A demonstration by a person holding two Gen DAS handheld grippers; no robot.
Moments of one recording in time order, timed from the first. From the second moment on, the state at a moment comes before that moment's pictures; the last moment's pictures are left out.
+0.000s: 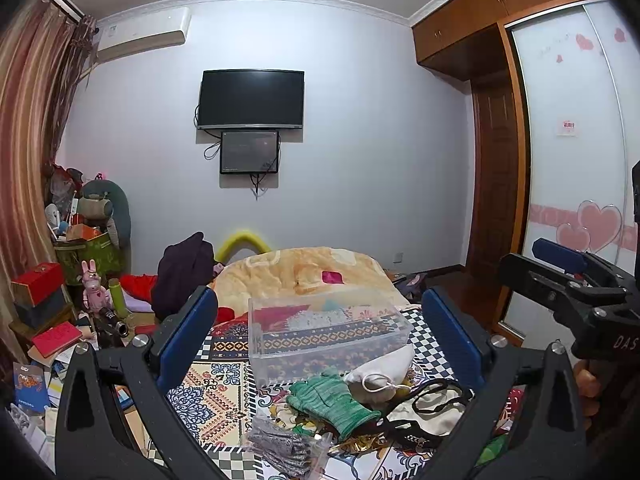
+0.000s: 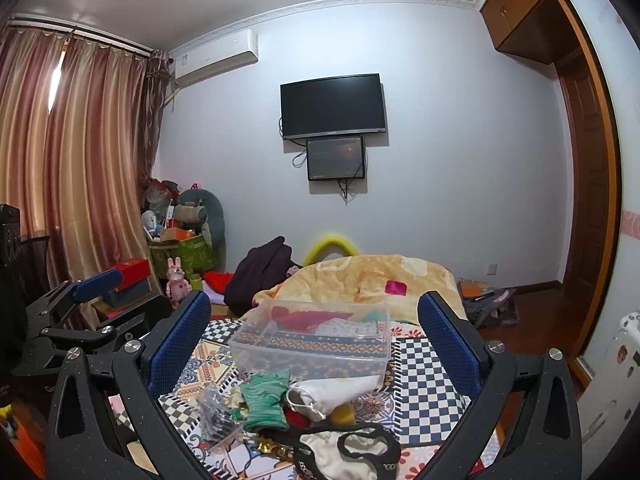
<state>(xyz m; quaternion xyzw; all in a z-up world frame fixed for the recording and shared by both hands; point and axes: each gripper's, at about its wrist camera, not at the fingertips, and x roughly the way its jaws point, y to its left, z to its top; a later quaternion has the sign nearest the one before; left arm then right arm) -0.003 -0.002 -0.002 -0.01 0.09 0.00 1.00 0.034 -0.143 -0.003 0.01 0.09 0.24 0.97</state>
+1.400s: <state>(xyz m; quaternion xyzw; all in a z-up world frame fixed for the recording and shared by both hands) 0.001 0.003 0.001 -0.03 0.09 0.01 1.00 0.032 -0.141 0.003 0.01 0.08 0.24 0.97</state>
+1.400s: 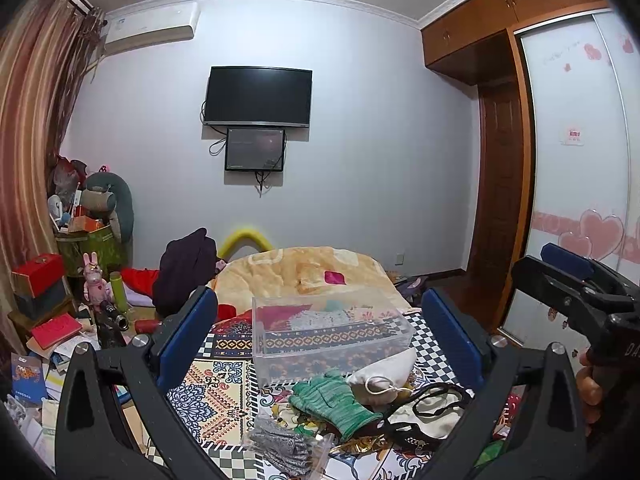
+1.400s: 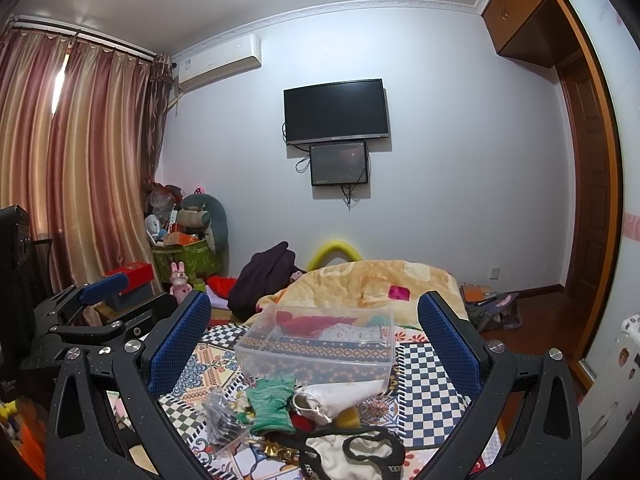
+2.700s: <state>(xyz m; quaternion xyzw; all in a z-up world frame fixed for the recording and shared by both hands) 0.081 0.051 -0.137 -0.08 0.32 0.02 0.94 0.102 -0.151 -0.092 0.03 0.28 0.22 0.94</state>
